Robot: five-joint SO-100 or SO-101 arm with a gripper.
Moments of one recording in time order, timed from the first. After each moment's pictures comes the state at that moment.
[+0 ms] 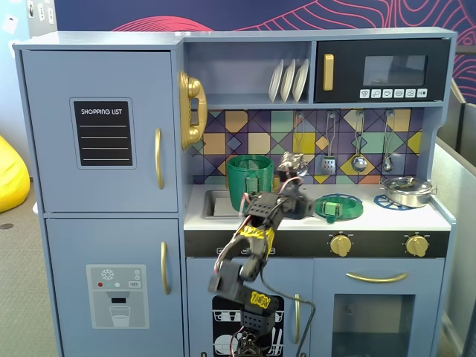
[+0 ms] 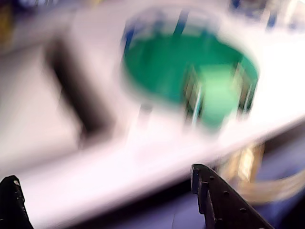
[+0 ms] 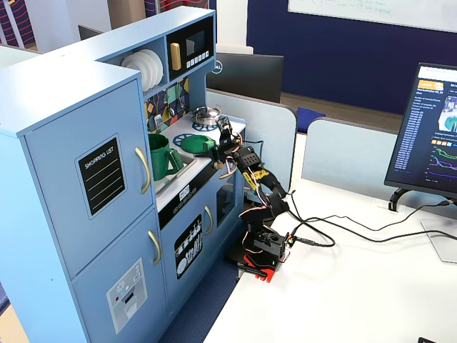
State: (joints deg) arm 26.5 144.1 114.2 49.5 -95.3
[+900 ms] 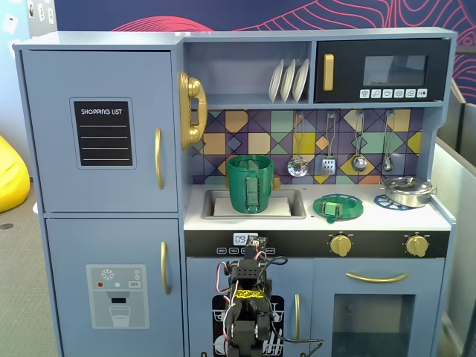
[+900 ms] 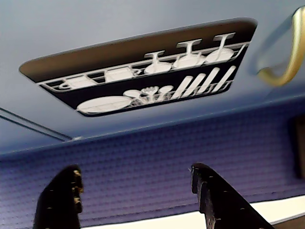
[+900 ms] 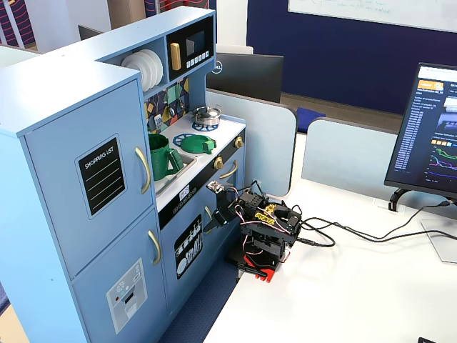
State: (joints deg) arm 1.1 181.1 172.1 54.2 -84.6
